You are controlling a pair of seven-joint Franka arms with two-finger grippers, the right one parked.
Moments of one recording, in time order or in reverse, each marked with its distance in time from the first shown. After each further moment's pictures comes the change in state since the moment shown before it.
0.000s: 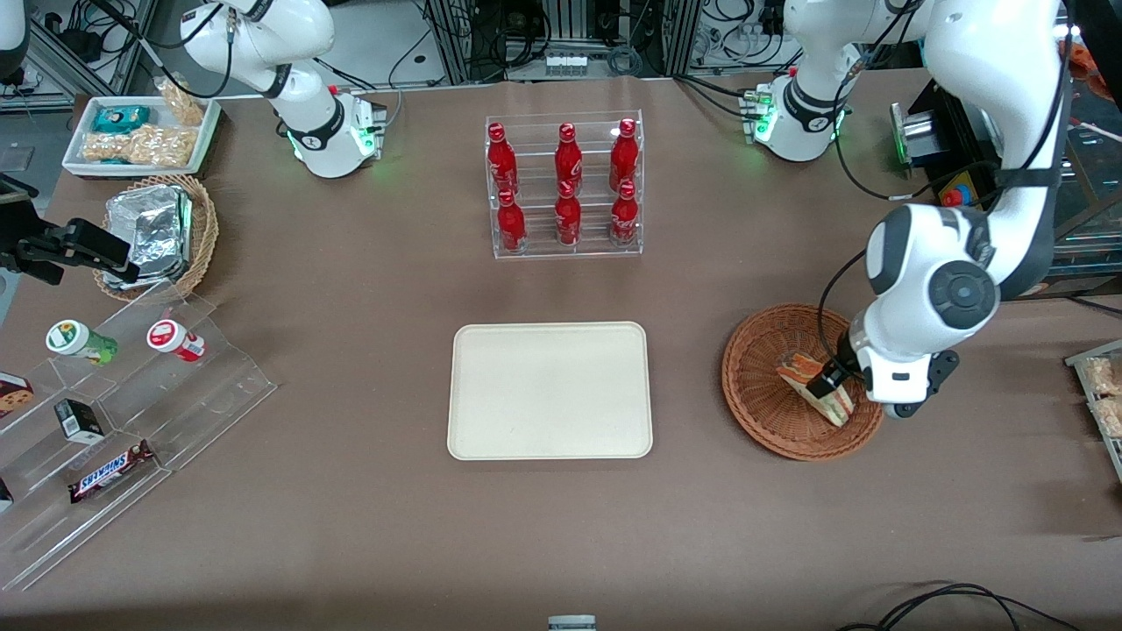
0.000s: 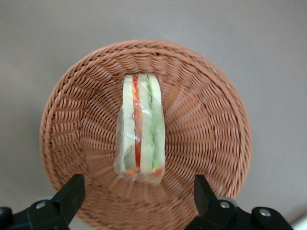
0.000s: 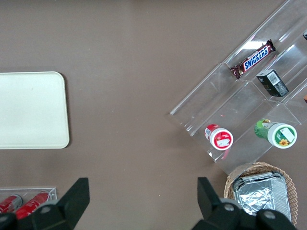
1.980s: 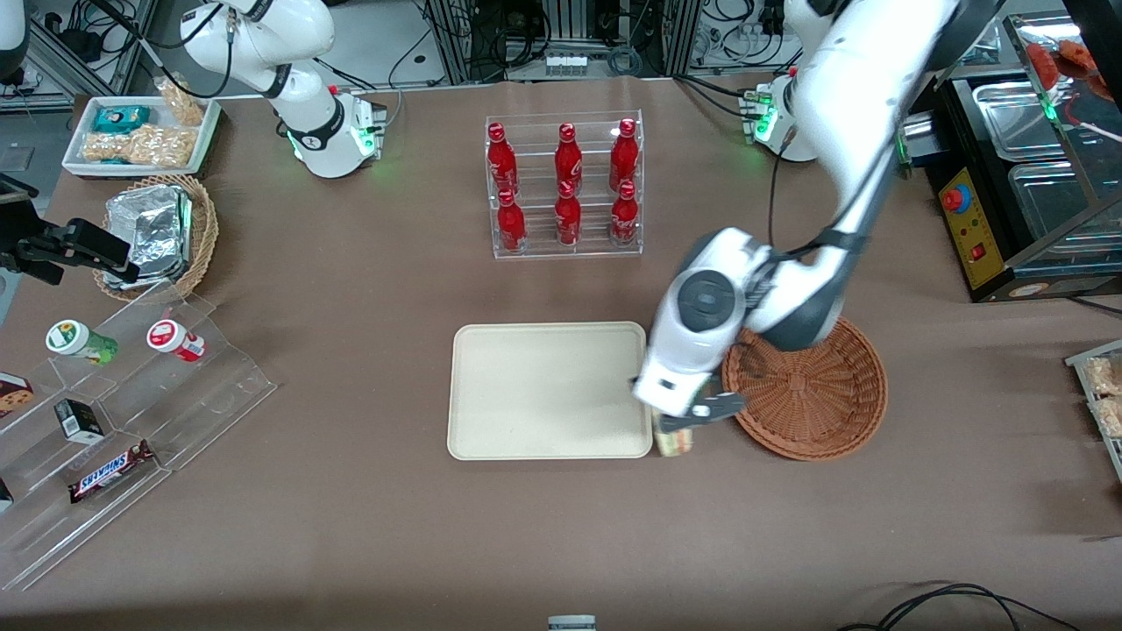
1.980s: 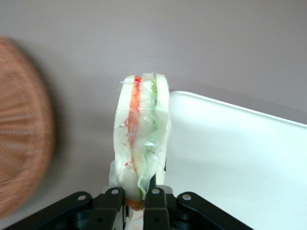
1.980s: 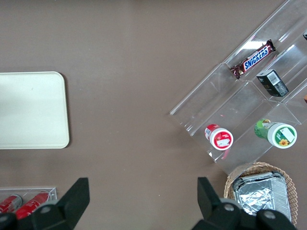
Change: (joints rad) arm -0.266 0.337 -0.203 0.450 0.147 -0.009 0.147
